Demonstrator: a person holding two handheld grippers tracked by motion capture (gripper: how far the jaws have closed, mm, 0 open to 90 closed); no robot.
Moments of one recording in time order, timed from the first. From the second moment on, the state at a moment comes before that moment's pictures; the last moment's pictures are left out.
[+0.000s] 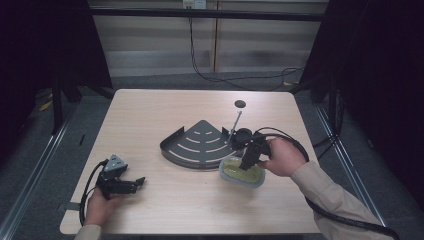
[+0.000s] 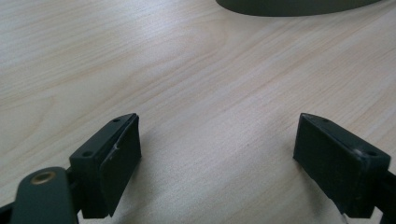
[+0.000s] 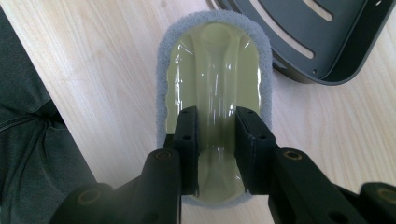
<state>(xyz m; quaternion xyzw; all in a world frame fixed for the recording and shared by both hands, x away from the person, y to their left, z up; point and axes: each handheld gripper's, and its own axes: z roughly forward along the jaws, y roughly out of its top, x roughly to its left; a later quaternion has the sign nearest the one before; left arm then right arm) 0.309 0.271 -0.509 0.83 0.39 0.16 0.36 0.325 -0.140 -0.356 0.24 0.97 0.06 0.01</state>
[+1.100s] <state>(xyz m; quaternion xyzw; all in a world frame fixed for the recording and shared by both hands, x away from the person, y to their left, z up) 0.309 0.271 -0.509 0.83 0.39 0.16 0.36 0.355 -0.135 -0.339 0.26 0.96 0.07 0.03</state>
